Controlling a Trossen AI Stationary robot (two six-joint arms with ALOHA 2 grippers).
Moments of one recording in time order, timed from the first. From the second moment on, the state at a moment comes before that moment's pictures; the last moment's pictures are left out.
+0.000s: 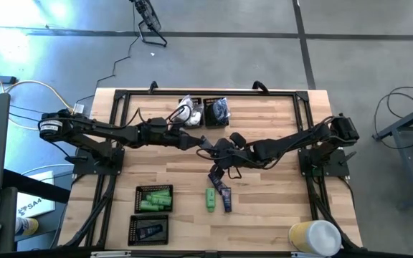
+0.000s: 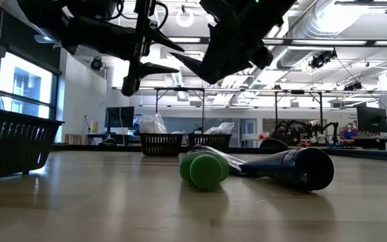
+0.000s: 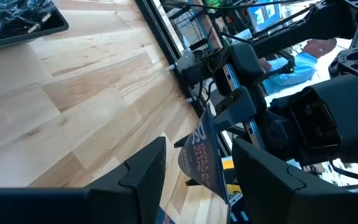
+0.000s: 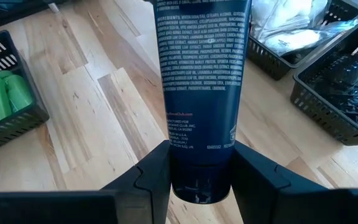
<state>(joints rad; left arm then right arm) 0.12 1.31 0.61 0.53 0.06 -1.04 0.19 1.68 1.19 -0.33 0.47 0.60</state>
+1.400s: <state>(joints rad) 0.12 1.31 0.61 0.47 0.06 -1.04 0.19 1.72 1.19 -0.30 0.47 0.60</state>
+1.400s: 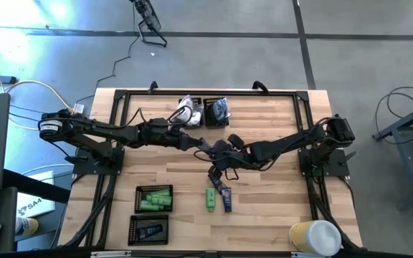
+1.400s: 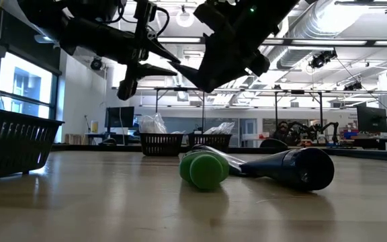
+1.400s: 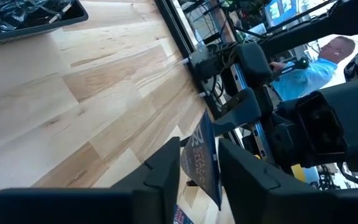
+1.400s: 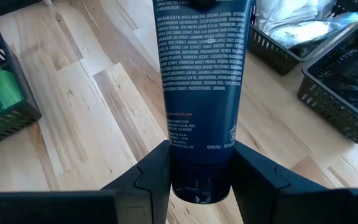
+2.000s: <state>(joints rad) 0.12 1.31 0.61 0.47 0.05 -1.04 0.19 1.72 1.19 -0.30 0.47 0.61</state>
